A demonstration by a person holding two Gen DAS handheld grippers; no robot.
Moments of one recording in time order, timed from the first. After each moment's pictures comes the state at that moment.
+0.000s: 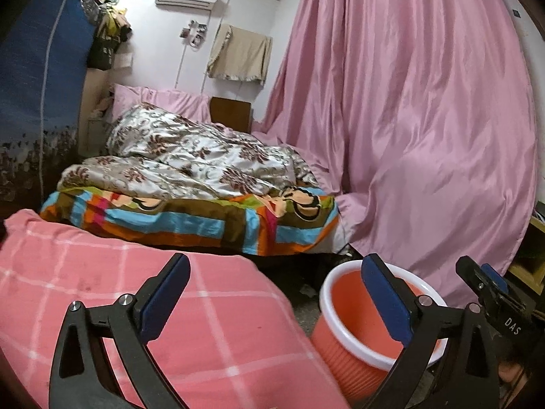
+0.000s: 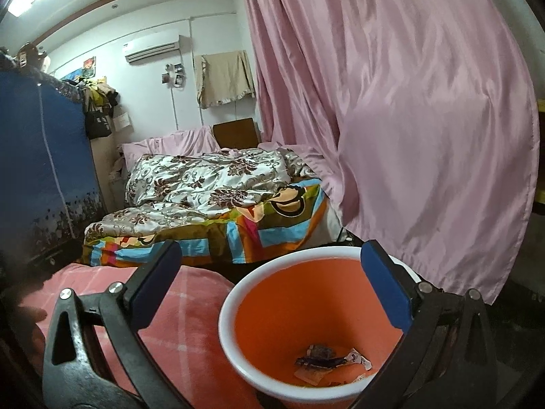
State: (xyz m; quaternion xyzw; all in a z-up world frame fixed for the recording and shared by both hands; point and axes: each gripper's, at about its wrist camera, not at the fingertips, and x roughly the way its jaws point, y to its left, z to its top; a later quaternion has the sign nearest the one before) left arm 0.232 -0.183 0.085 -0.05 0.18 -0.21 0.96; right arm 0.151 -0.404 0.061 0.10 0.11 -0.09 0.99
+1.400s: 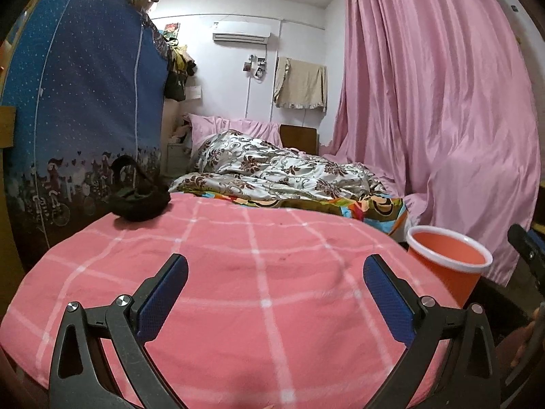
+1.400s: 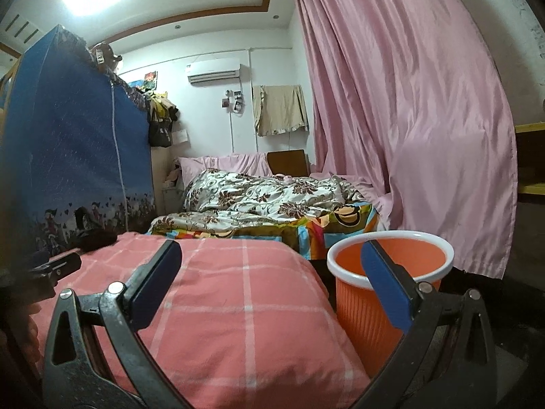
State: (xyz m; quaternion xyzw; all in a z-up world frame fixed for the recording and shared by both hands) left arm 0.015 0.003 0.023 -0.02 0.13 -0.07 0.99; right arm -0.024 -0.238 0.029 0.05 0.03 -0.01 1.00
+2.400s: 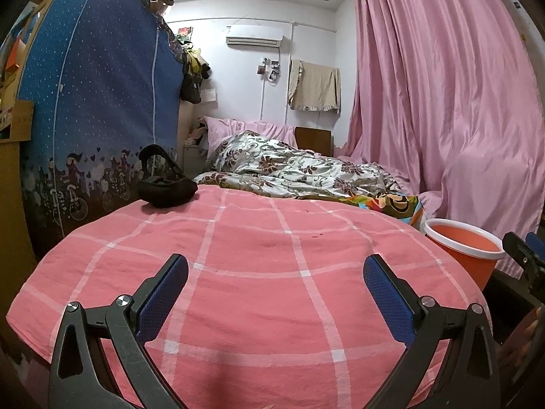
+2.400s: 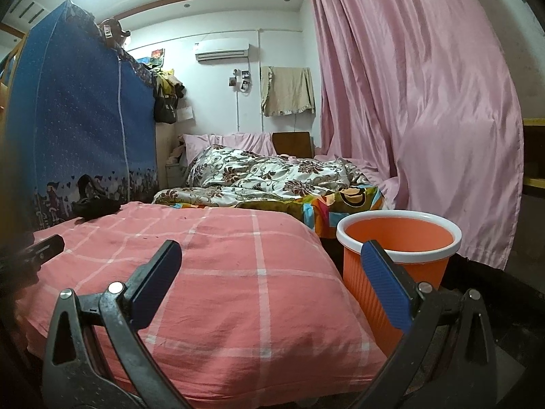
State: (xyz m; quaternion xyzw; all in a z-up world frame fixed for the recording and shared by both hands) left arm -0.002 0.027 -0.009 -0.03 0.12 -0.04 0.99; right arm -0.020 -0.217 -0.001 0.03 0.07 0.00 1.00
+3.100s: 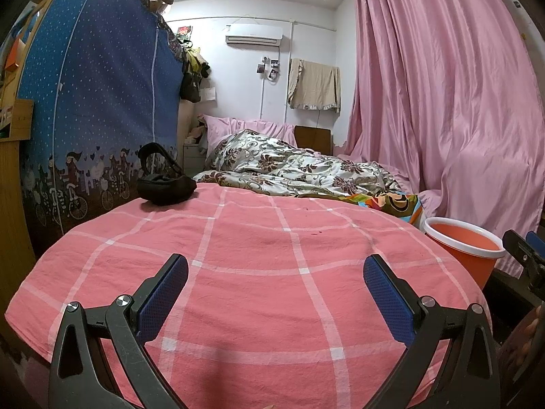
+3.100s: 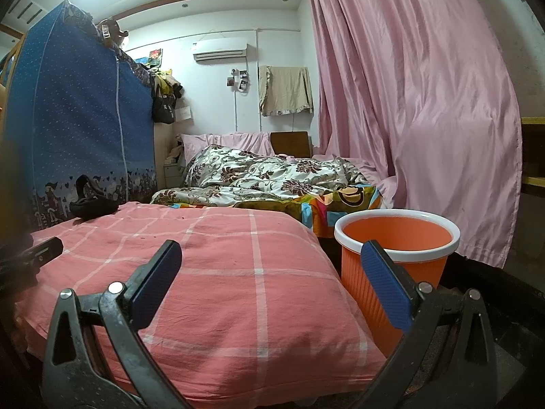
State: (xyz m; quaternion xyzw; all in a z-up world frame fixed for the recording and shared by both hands) left arm 0.000 0.028 -0.012 -0.03 0.12 -0.04 0.99; right arm -0.018 -0.219 -0.002 0.03 0.07 0.00 1.00
